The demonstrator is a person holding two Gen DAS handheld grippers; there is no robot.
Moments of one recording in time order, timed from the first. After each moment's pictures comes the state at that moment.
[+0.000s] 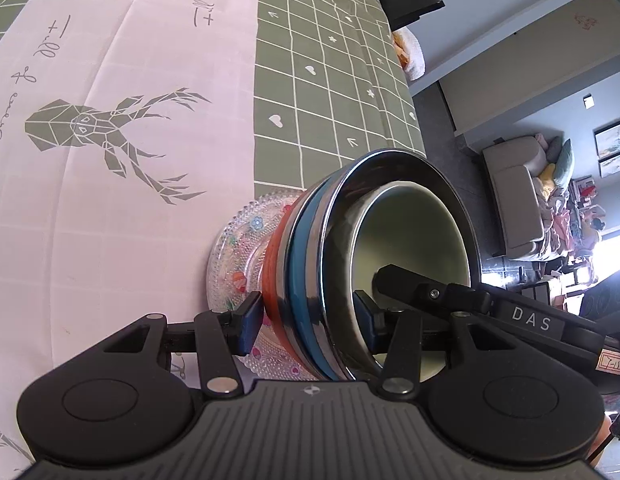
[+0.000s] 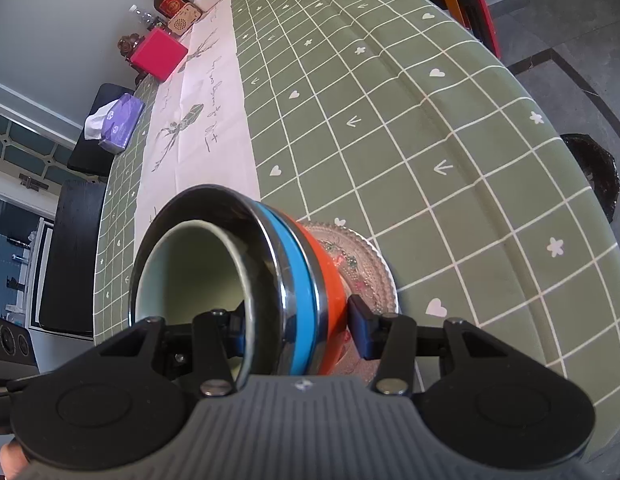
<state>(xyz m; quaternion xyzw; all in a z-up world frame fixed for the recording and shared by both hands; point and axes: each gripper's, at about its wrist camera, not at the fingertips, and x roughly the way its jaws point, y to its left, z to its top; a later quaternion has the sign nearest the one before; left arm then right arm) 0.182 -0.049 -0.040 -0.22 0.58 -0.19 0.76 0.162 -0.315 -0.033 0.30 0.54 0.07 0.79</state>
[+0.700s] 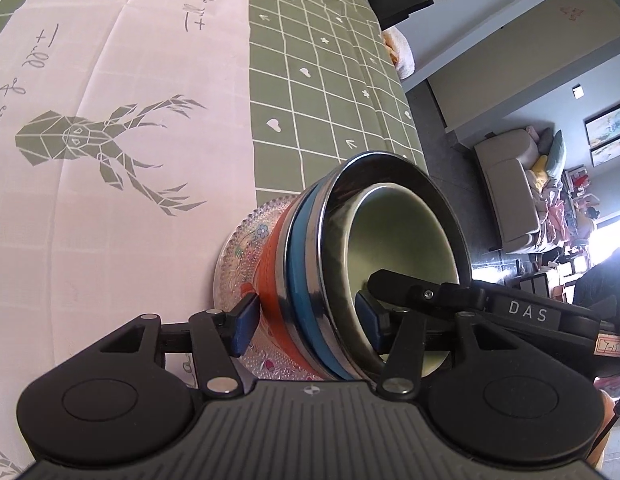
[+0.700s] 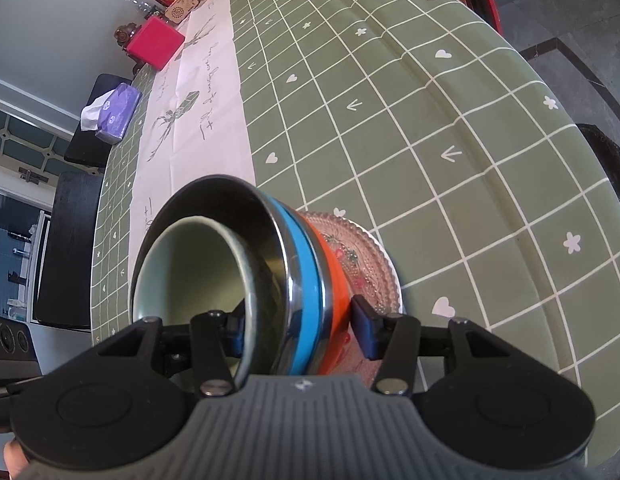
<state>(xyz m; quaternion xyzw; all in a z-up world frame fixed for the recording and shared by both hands) 0.184 -0.045 -0.044 -0.20 0.56 -0.21 0.77 0.168 -0.312 -0.045 0.30 0.55 0.08 0.78</state>
